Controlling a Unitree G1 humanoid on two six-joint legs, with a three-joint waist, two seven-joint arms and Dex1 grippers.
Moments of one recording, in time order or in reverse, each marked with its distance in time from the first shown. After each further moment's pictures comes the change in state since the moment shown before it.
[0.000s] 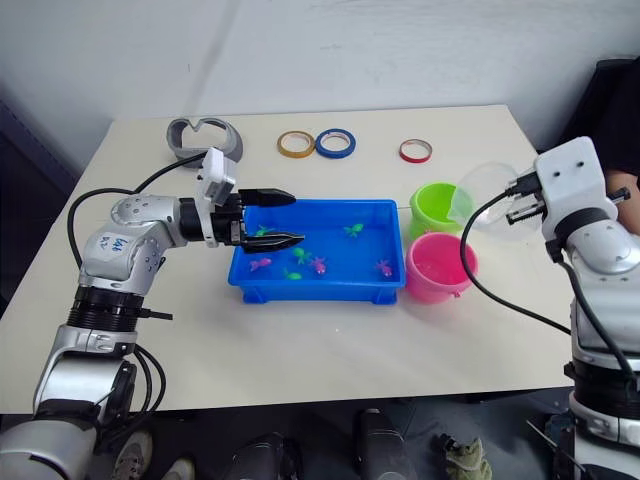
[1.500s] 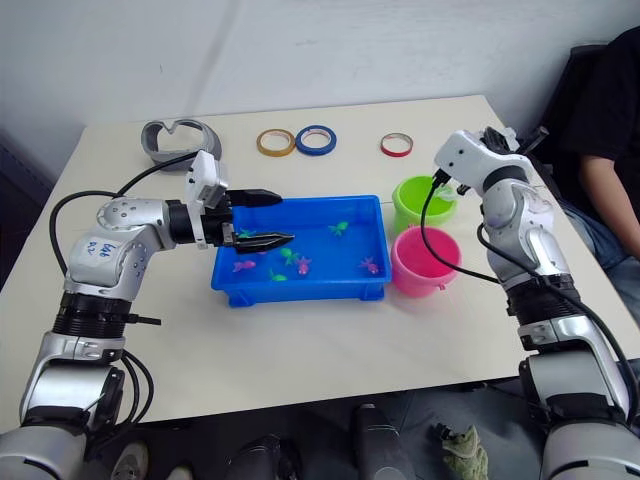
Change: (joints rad) left arm 0.041 0.047 0.006 -0.058 0.017 0.011 0.052; right arm -0.375 0.044 0.500 0.621 -0.499 -0.456 -0.268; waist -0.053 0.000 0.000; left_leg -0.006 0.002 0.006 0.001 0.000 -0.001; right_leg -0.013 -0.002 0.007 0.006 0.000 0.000
